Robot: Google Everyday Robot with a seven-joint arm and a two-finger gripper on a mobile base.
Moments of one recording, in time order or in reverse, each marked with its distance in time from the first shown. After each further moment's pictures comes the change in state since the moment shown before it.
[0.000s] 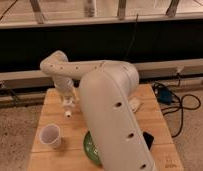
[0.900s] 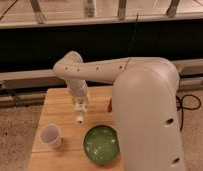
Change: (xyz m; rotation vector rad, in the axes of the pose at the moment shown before) arm -0.048 0.083 -0.020 -0.019 0.012 0.105
